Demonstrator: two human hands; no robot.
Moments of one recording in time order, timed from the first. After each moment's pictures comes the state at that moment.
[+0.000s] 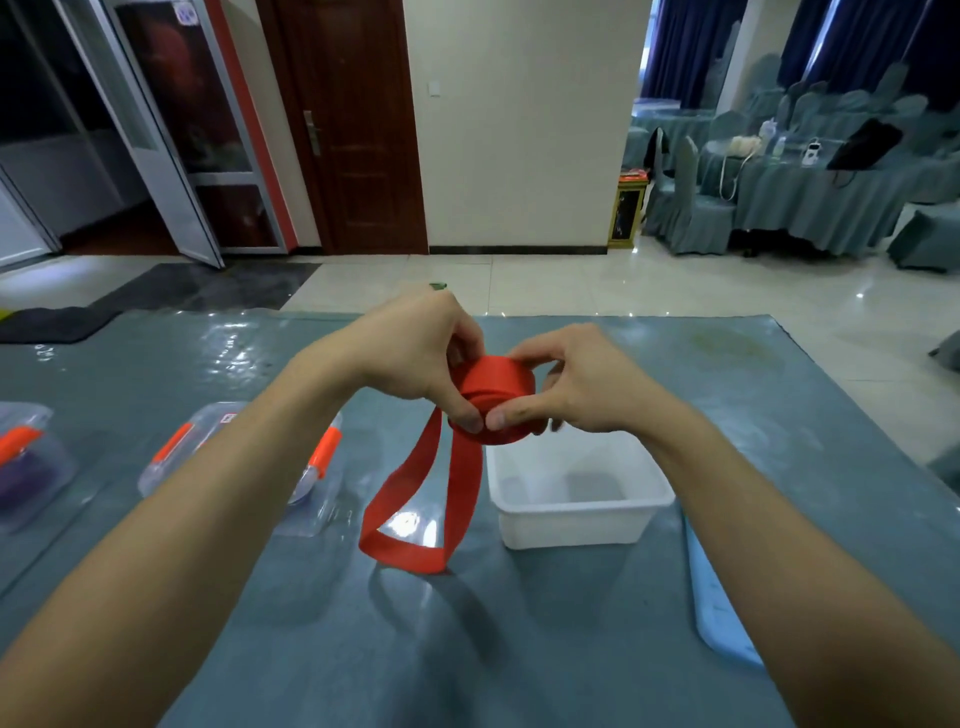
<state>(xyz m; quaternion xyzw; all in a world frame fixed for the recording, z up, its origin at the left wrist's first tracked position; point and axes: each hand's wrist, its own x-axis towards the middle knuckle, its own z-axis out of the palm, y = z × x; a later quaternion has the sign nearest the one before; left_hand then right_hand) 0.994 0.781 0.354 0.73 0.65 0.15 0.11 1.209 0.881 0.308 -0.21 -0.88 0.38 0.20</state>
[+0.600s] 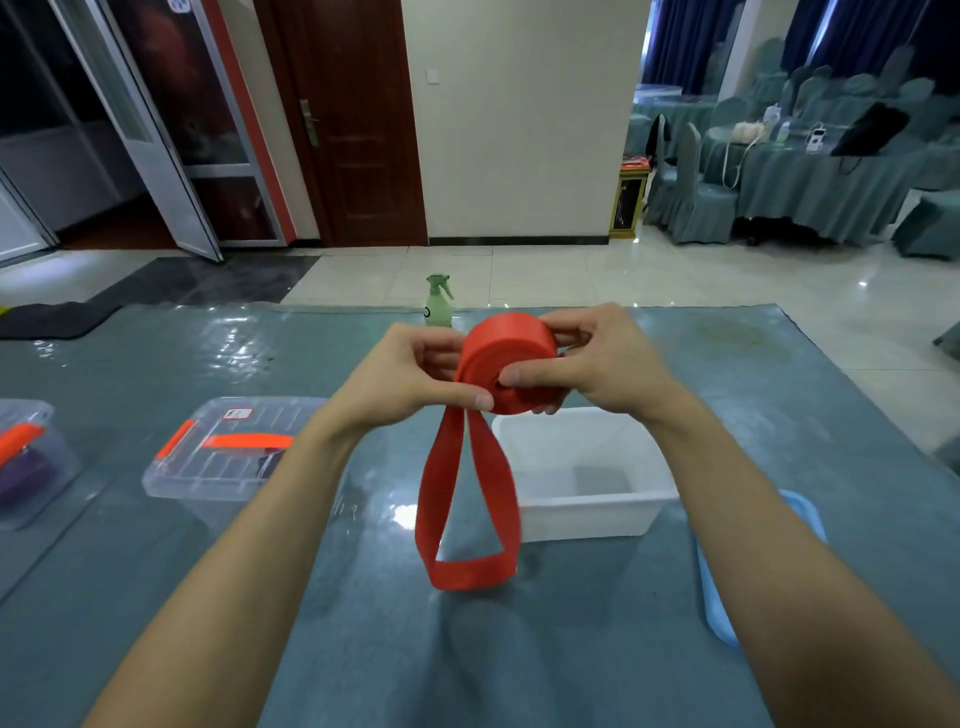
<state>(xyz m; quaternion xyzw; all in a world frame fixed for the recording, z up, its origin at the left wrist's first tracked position) 0.964 0.778 0.269 0.61 0.53 0.48 0.33 1.201 0.895 0.294 -0.21 -0.76 0.53 0.31</state>
